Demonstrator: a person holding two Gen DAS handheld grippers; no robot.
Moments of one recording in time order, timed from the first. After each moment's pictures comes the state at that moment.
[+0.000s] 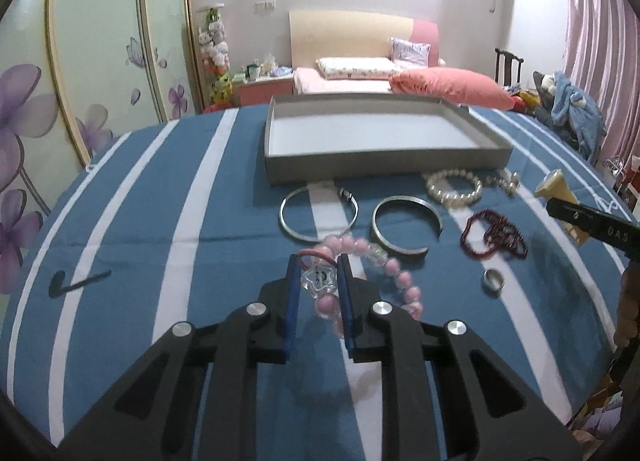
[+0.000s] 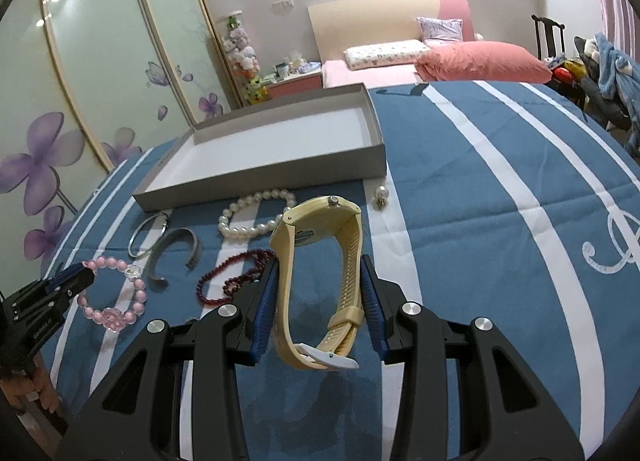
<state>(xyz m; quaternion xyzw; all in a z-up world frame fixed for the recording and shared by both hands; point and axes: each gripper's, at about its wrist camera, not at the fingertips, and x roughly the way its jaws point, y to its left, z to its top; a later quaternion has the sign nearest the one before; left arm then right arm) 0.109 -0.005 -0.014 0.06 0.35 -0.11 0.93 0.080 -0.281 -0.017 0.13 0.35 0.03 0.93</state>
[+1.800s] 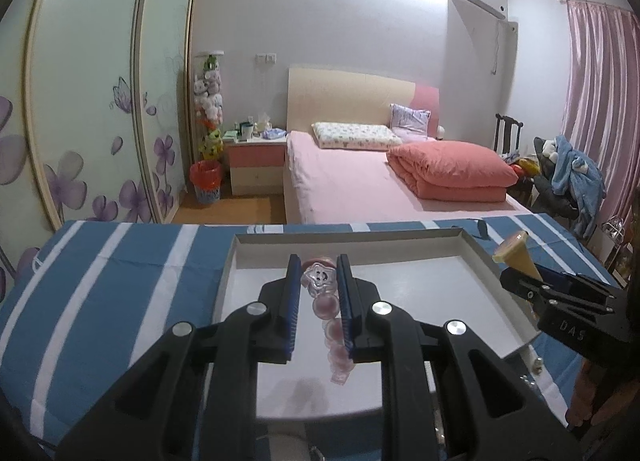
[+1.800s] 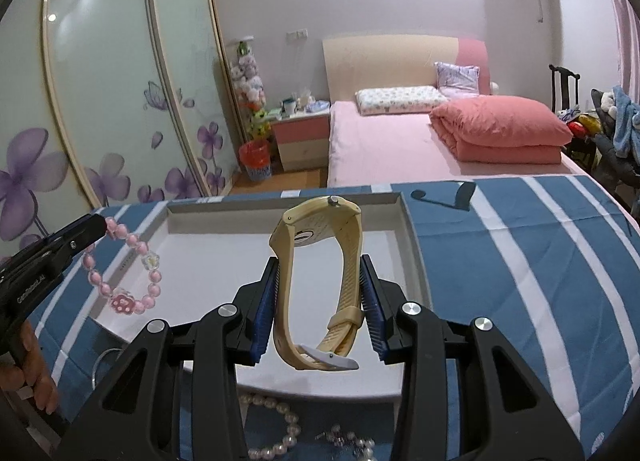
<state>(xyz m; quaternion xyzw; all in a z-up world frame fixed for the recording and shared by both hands) 0.281 -0.060 0.036 0.00 0.25 -0.13 0.96 0.227 -0.266 0.015 0.08 0.29 0.03 0.95</state>
